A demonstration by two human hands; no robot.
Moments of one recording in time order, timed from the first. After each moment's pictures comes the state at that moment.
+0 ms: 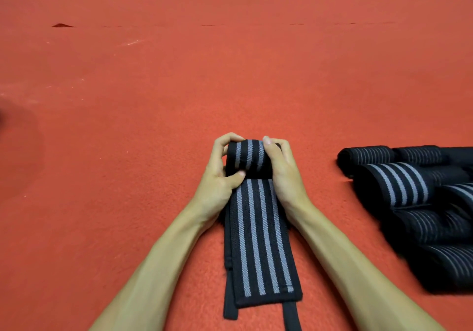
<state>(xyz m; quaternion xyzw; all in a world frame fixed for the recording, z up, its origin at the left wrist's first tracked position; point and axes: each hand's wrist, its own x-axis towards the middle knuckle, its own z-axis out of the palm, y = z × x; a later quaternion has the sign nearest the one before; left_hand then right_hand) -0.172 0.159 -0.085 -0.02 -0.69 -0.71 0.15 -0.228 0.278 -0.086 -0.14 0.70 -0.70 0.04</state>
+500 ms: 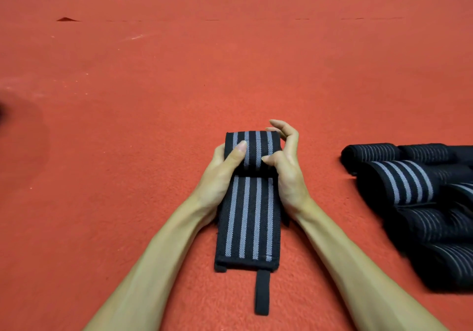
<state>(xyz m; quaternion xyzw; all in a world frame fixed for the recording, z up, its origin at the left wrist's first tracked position) -0.171 0.157 -0.084 0.09 -0.64 -0.76 0.06 -0.224 0.278 -0.089 -0.24 0.66 -0.71 0.01</state>
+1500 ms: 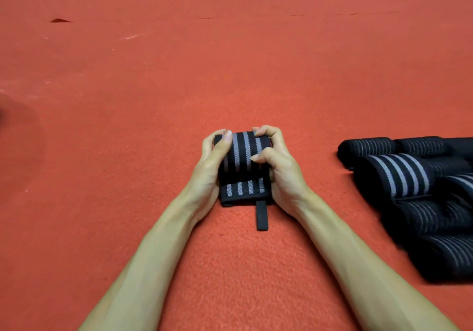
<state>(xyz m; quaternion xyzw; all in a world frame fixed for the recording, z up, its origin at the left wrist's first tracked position) -0.172 0.152 -0.082 0.08 -0.58 -0.80 0.07 -0.224 0.281 -0.085 -0.21 0.58 -0.77 0.17</state>
